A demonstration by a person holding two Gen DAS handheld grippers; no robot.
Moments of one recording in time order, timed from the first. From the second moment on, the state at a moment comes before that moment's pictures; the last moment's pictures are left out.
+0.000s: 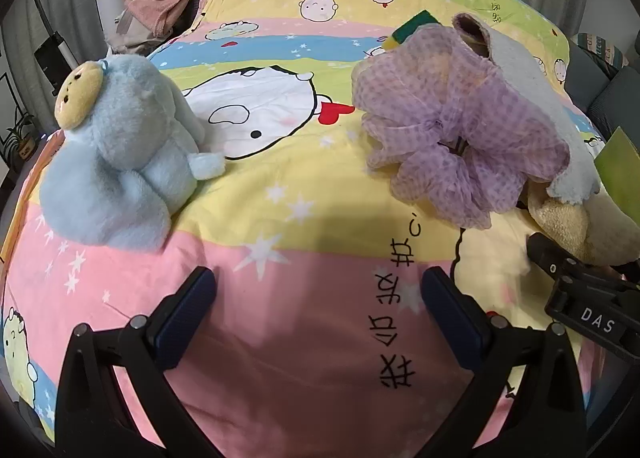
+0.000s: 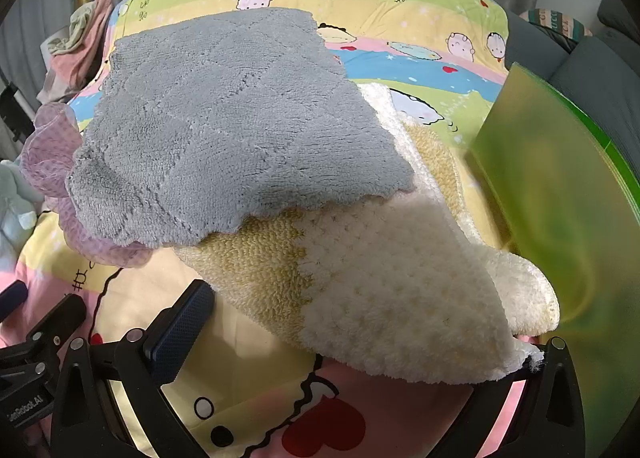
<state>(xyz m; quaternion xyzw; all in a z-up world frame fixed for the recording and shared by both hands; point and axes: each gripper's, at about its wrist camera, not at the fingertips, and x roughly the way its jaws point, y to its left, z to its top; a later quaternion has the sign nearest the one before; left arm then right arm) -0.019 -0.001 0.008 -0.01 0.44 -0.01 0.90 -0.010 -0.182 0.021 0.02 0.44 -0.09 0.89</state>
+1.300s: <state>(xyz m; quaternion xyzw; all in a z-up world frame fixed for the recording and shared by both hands) -0.052 0.175 0.080 -0.20 0.34 0.00 0.92 -0.035 -0.035 0.133 0.06 0.33 0.16 0.93</state>
